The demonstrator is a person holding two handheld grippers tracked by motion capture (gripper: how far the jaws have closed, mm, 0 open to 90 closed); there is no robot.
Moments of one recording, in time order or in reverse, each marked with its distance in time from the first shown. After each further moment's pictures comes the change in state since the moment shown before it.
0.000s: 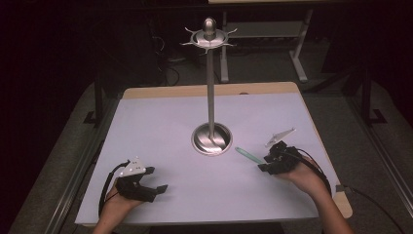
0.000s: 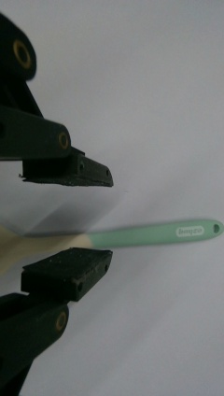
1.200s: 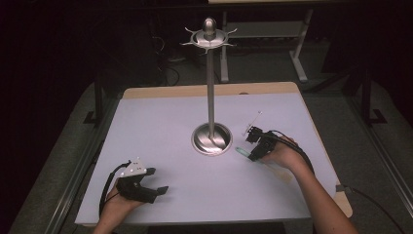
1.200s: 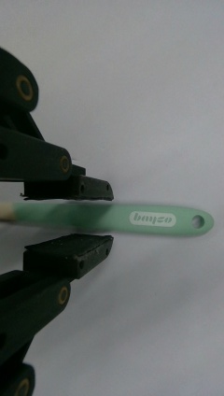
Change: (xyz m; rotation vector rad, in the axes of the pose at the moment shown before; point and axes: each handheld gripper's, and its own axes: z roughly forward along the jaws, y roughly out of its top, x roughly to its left) left arm -0.001 0.000 0.000 0.011 -0.017 -0.002; right arm -0.017 0.065 0.050 0.280 0.029 -0.097
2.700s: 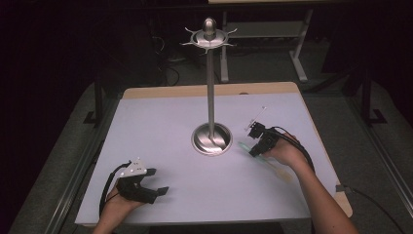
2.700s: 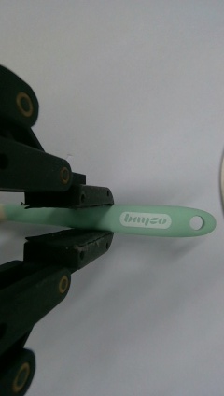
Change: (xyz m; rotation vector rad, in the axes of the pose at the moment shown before) left arm 0.000 0.000 0.000 -0.002 -0.015 0.005; right arm -0.009 -0.001 -0.014 -0.055 0.014 0.048
